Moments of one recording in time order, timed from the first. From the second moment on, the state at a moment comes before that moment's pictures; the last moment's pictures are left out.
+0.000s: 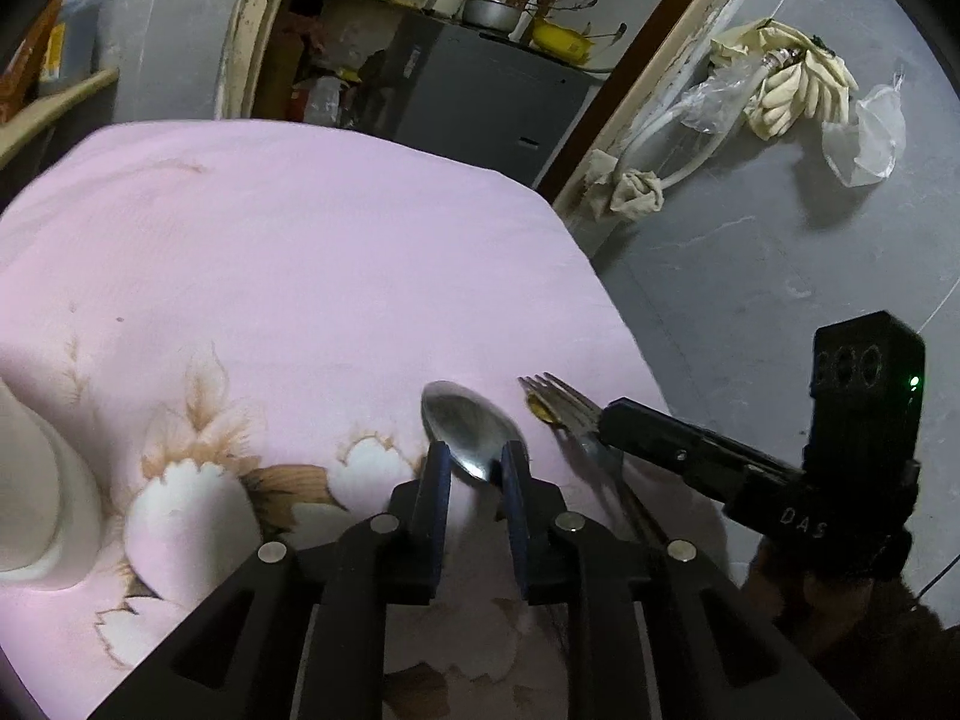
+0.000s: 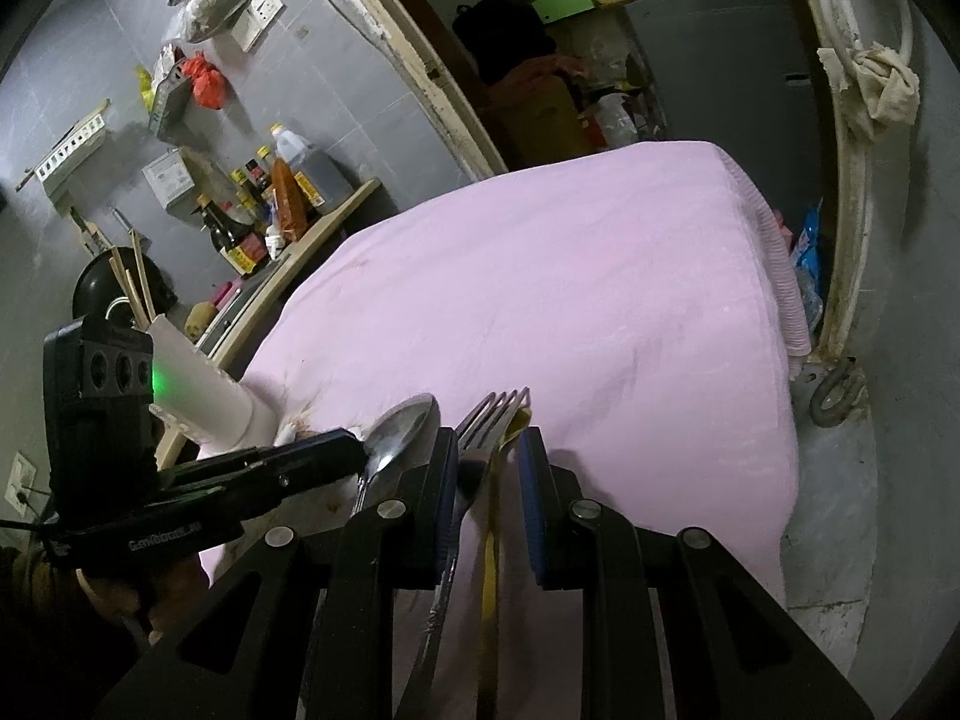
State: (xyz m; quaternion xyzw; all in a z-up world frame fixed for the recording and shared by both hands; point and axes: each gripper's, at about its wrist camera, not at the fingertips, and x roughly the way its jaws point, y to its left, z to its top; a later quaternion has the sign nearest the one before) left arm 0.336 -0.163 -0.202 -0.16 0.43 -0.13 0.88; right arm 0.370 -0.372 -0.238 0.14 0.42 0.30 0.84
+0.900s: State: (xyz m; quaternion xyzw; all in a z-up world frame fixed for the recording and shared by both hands) left arm 0.327 -0.180 -0.198 -0.13 0.46 -0.14 0.87; right arm 0.355 -0.389 -0.230 0.15 0.40 0.27 0.86
